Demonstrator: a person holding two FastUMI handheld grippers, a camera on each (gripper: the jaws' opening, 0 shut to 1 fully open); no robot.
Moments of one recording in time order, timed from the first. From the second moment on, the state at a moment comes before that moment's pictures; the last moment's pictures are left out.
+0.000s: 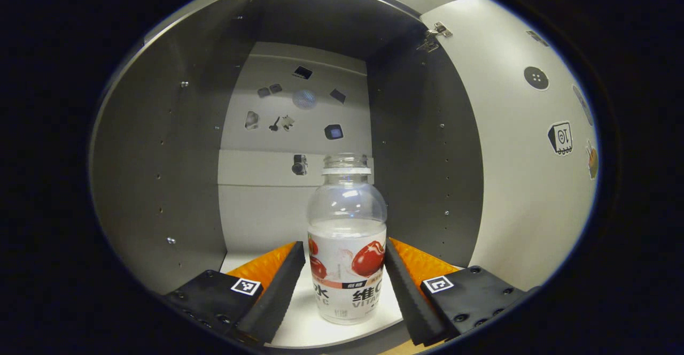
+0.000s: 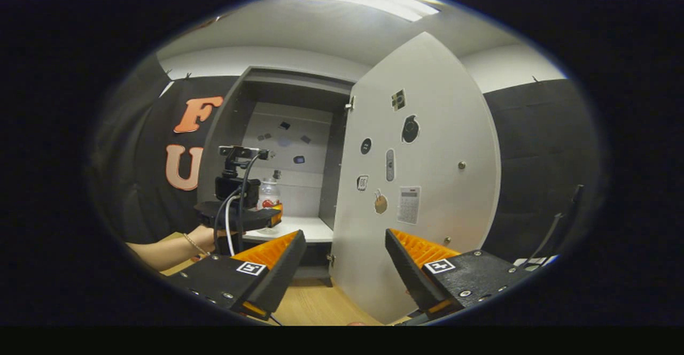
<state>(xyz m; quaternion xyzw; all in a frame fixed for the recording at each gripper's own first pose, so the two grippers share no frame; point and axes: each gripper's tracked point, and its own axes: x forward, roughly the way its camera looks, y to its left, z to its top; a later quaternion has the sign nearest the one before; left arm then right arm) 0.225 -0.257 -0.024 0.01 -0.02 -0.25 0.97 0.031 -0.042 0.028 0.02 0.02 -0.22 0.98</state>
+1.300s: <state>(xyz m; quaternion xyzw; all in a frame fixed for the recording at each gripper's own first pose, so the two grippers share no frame) 0.050 -0.138 -0.025 0.03 -0.04 -0.14 0.99 -0.010 -0.005 0.028 0.06 -0.01 -0.03 1.00</state>
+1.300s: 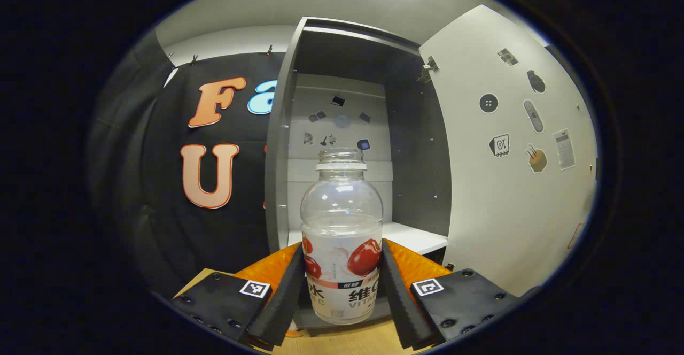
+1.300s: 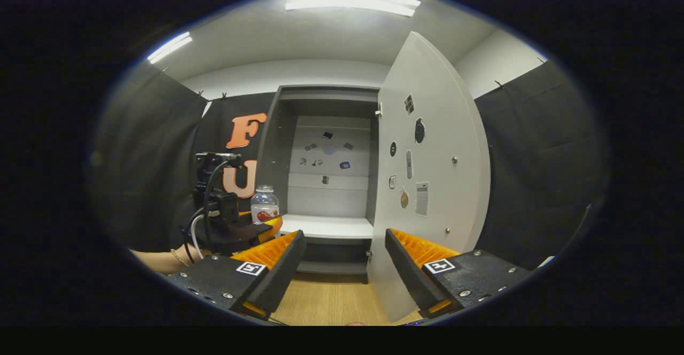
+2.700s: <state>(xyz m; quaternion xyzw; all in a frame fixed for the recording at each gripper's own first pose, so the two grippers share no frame) -0.035 -0.015 -0.258 0.04 0.04 -0.14 0.99 0.047 0.099 -0.030 0.10 0.10 -0.03 0.99</state>
